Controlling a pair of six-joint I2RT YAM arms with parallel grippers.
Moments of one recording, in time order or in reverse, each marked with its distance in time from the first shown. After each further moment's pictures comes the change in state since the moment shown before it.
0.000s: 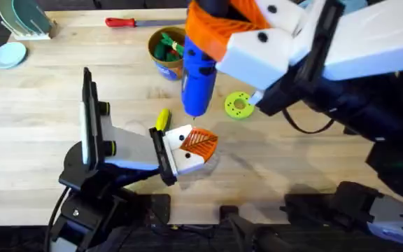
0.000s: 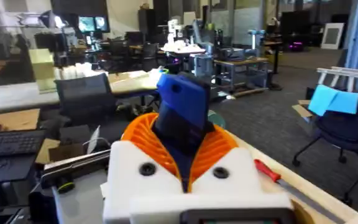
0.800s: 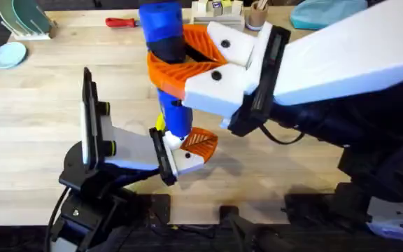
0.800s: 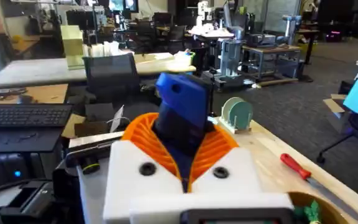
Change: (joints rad) left arm 0.000 0.000 0.000 0.000 0.000 0.000; right arm 0.108 0.098 0.000 0.032 -0.024 -0.044
